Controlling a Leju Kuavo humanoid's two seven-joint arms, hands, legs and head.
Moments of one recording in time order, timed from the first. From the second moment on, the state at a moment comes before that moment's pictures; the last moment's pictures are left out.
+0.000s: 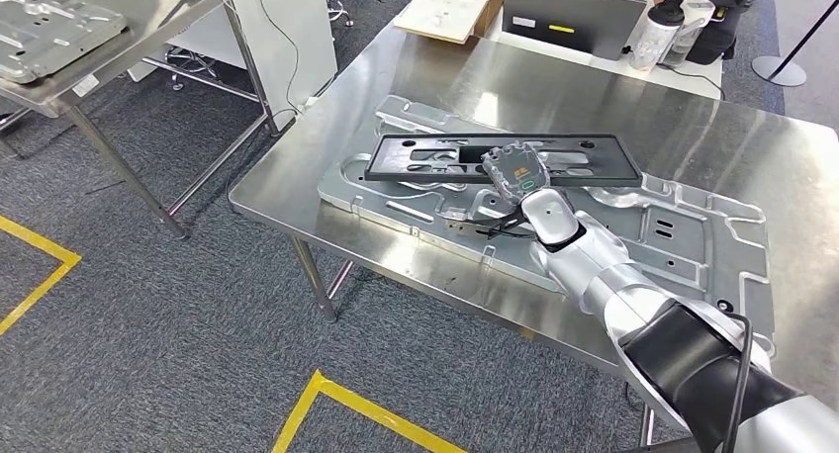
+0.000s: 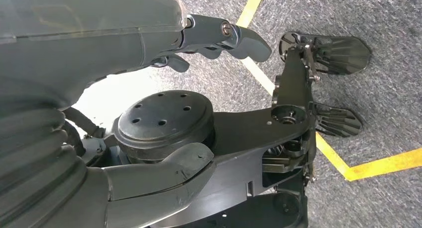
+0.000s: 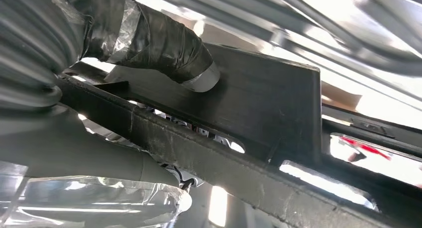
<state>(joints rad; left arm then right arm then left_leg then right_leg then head) -0.17 -0.01 0.17 -0.30 0.26 -0.12 0.17 -0.88 -0.26 0.56 -0.55 1.53 -0.32 0.17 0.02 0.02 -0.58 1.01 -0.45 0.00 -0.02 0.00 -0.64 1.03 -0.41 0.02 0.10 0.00</state>
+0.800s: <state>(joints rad) -0.17 -0.02 0.22 -0.30 0.27 -0.12 0.17 -0.85 -0.25 0.55 -0.60 1.54 -0.13 0.28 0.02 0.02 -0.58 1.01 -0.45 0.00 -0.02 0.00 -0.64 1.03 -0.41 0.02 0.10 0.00</state>
